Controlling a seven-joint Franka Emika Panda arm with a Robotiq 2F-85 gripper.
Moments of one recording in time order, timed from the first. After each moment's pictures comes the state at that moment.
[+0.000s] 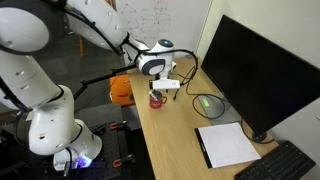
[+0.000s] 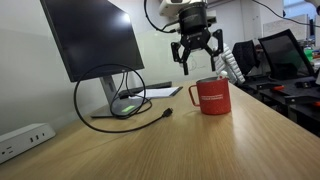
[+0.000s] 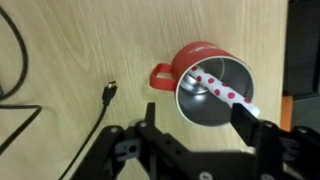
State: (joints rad) arm 0.06 -0.01 0.25 -2.47 0.10 2.51 -1.12
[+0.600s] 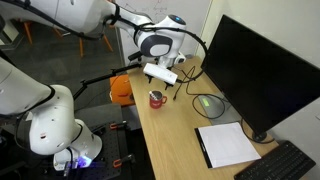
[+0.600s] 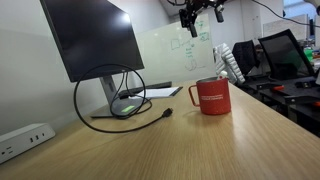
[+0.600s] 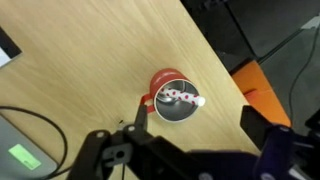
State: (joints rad) arm 0.09 -0.25 0.11 -2.37 0.14 2.03 -0.77
